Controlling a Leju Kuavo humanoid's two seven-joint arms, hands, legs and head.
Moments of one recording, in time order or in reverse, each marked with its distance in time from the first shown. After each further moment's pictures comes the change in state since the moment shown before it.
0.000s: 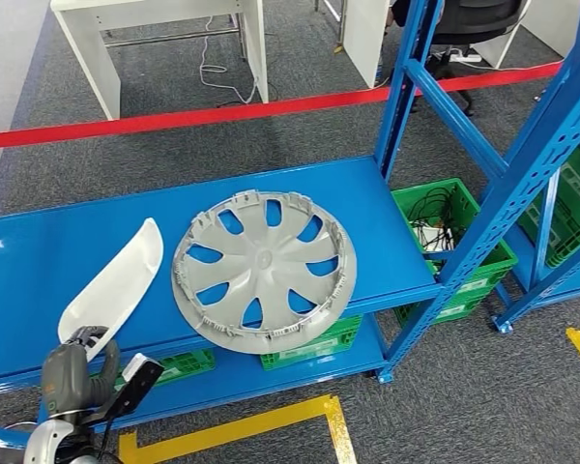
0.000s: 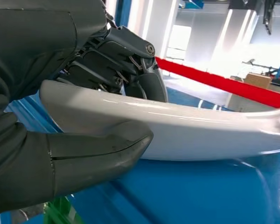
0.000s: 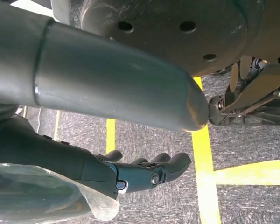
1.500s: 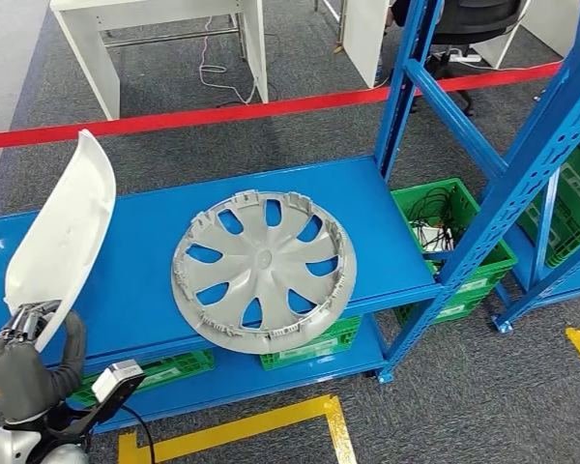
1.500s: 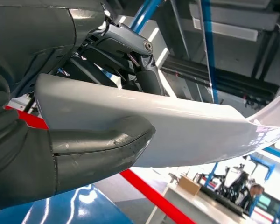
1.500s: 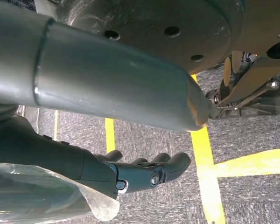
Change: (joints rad) left arm 0.056 -0.223 0.202 -0.342 -0.082 0.111 -0.443; right arm -0.001 0.020 0.039 -0.040 -0.082 -0.097 0.014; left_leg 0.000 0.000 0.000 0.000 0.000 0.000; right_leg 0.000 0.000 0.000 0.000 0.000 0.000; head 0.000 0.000
